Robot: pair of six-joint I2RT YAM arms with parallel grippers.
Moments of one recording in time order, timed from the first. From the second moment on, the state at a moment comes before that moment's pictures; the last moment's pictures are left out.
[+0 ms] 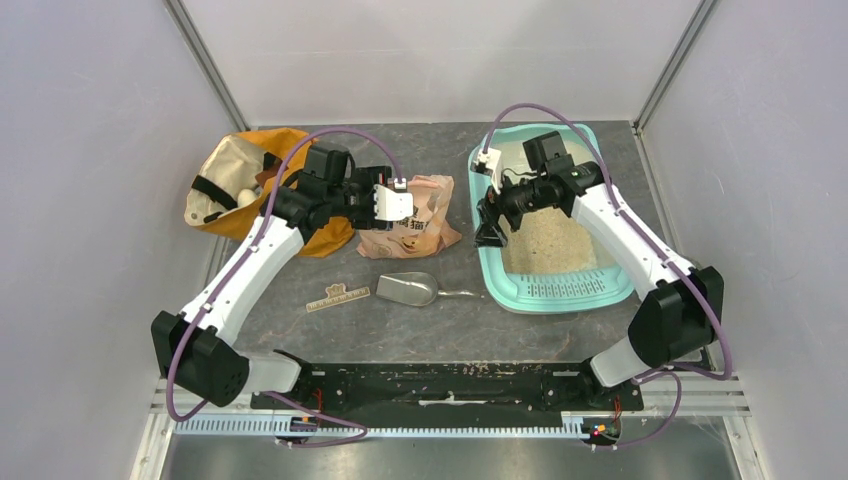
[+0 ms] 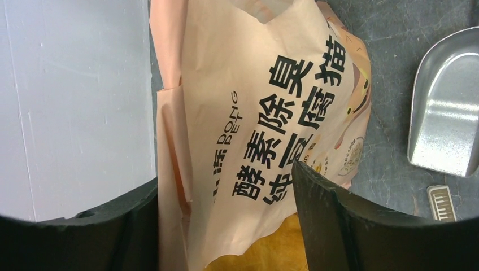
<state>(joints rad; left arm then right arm) -0.41 1.33 1.27 -0.65 0.42 1.20 0.37 1.53 1.40 -0.80 -0.79 -0.49</state>
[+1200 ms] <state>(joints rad) -0.41 0.88 1.24 -0.46 0.21 0.72 0.79 1.62 1.02 -0.48 -0.40 -0.84</state>
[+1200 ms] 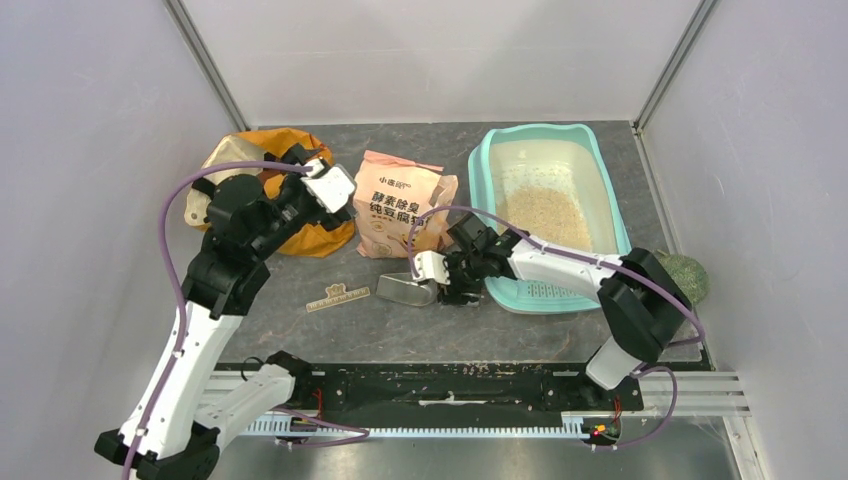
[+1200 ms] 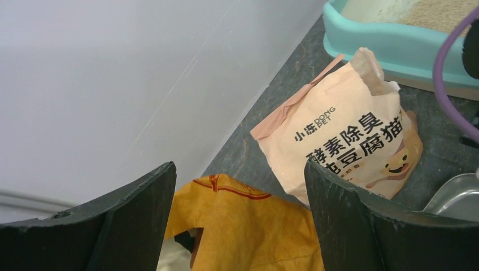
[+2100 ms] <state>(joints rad) -0.18 0.96 1.29 -0.55 0.14 0.20 0.85 1.51 1.06 -0.54 -0.34 -0.73</state>
